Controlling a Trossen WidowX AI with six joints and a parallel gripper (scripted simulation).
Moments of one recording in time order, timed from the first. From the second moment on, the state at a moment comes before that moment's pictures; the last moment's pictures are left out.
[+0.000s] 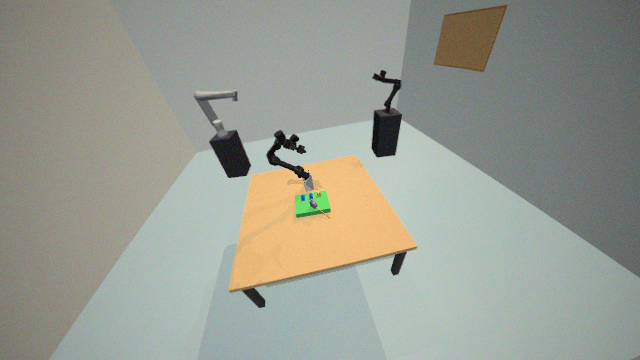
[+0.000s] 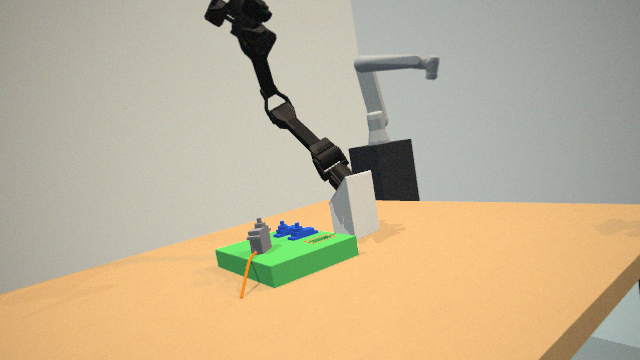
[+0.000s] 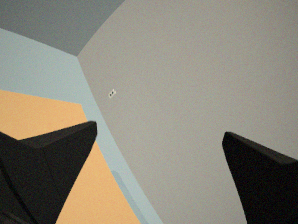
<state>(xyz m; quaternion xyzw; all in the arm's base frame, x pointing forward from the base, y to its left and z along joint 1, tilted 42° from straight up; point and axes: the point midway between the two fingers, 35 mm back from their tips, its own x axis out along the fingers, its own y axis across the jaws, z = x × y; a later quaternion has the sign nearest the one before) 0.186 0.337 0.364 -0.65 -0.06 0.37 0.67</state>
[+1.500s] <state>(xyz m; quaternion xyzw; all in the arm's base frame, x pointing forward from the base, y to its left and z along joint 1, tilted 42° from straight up) 0.327 0.143 0.069 -0.54 0.56 0.08 0.62</state>
